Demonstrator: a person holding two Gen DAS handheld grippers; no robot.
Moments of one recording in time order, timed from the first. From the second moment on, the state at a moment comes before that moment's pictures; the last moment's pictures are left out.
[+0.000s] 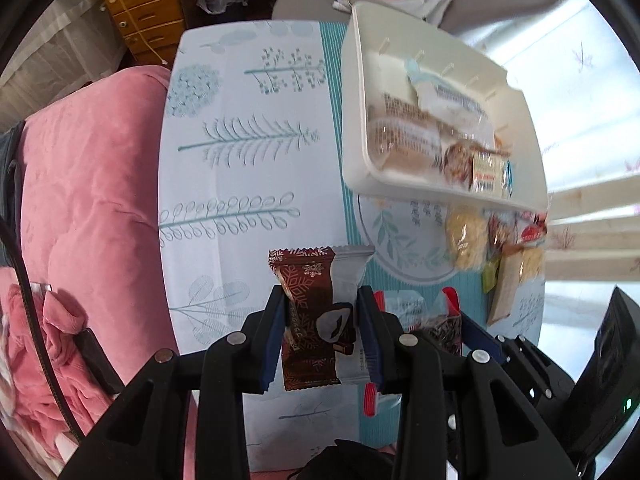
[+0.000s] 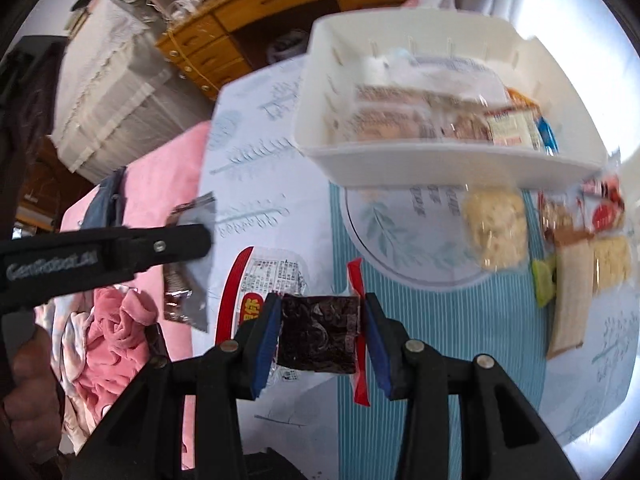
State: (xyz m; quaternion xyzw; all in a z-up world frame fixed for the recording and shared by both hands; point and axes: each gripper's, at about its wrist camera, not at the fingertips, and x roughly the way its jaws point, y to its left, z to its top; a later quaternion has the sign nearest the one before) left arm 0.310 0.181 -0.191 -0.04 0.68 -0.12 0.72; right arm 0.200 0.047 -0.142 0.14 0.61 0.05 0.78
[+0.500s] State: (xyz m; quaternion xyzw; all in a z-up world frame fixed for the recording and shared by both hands) left arm 0.321 0.125 -0.139 -0.12 0.63 -0.06 0.77; right arm 0.220 -0.023 -0.088 0.10 0.54 0.11 0.83
